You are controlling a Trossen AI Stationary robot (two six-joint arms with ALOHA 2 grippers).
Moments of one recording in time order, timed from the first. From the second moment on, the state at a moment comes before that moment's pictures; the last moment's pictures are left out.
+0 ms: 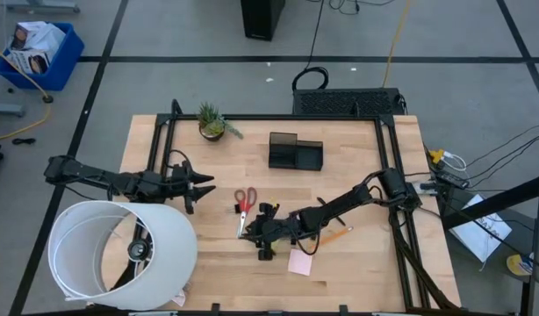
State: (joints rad) left arm -0.19 0.34 0.05 0.15 -0.38 -0.30; right arm 0.29 2.13 1.29 0.22 0.23 0.17
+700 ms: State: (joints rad) left arm -0.19 0.34 0.05 0.16 -0.37 -0.30; right arm 0.29 2.17 1.31 0.22 0.22 0.18
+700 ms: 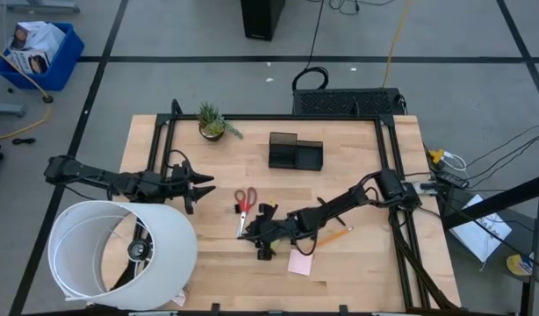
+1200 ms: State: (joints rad) left arm -0.19 0.34 0.05 0.16 -0.37 -0.30; right arm 0.30 2.27 1.42 0.16 0.21 0.16
